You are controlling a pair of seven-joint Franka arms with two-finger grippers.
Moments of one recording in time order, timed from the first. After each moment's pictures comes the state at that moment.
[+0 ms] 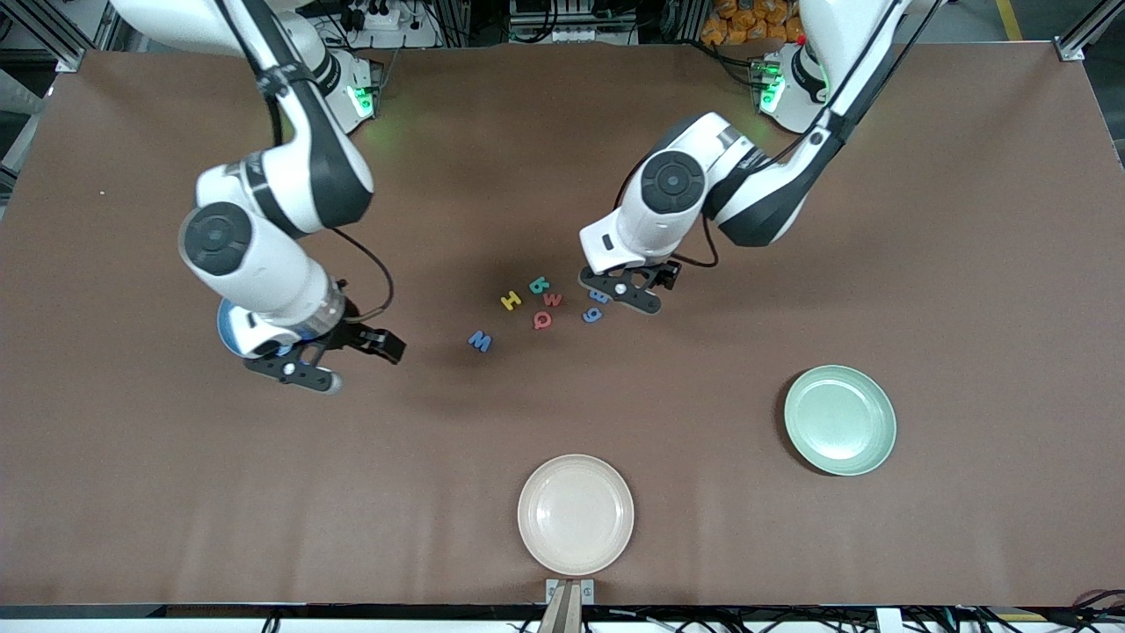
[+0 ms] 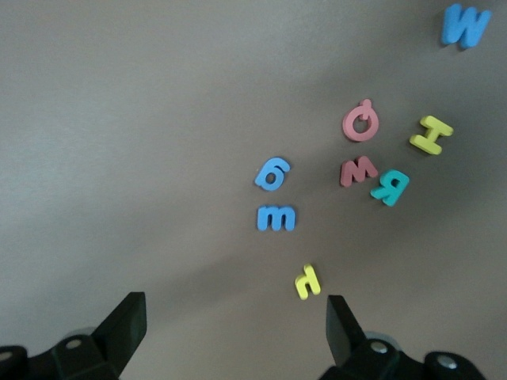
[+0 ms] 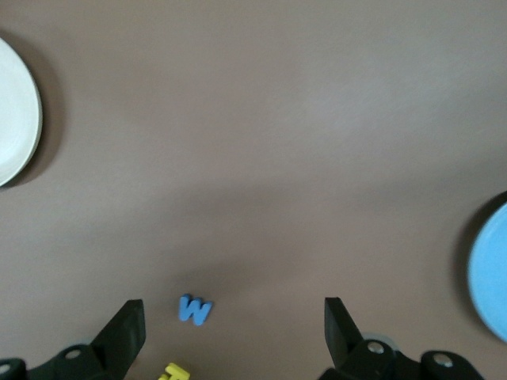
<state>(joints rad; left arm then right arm) -0.28 0.48 -0.51 -1.77 0.15 2.13 -0.40 0.40 0.36 -0.04 -1.70 0.08 2.13 0.63</state>
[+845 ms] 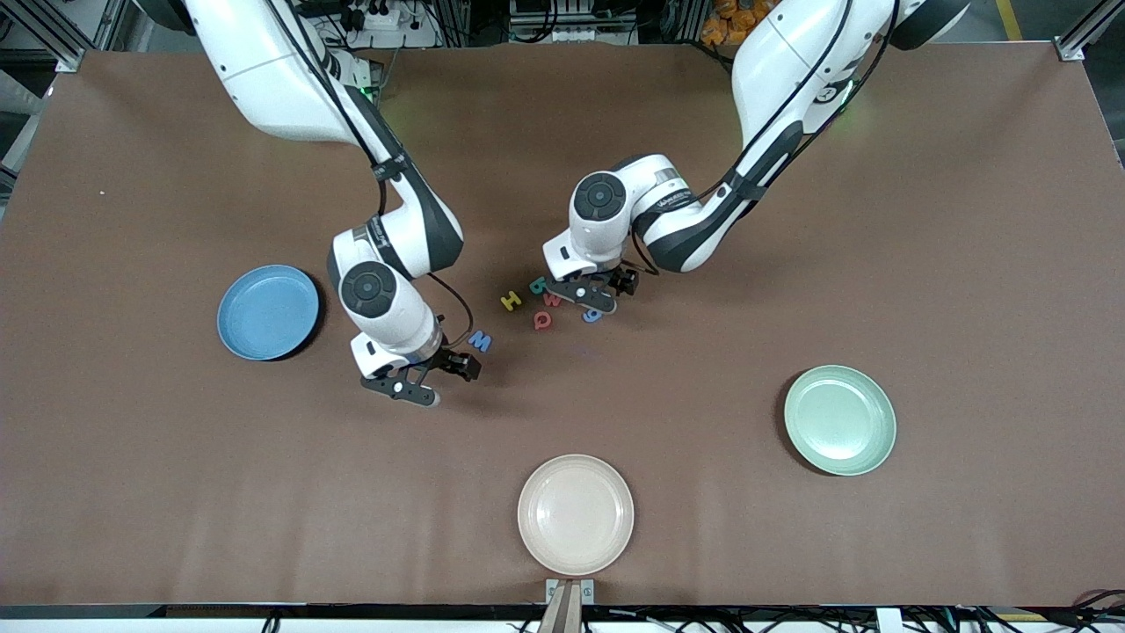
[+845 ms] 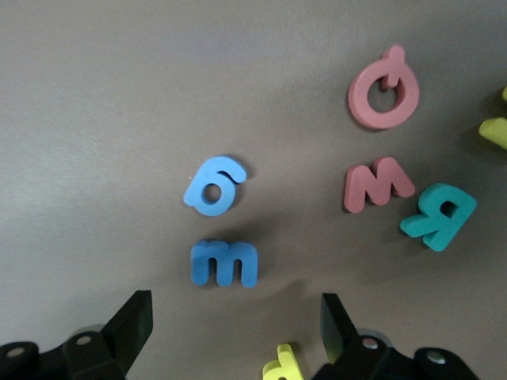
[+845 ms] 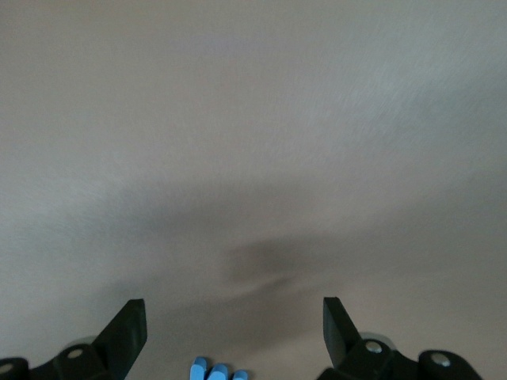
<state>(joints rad) -0.37 0.70 -0.51 -1.81 0.39 2.34 -0.65 0.51 0.65 -0.04 -1.72 0.07 2.43 0.74</state>
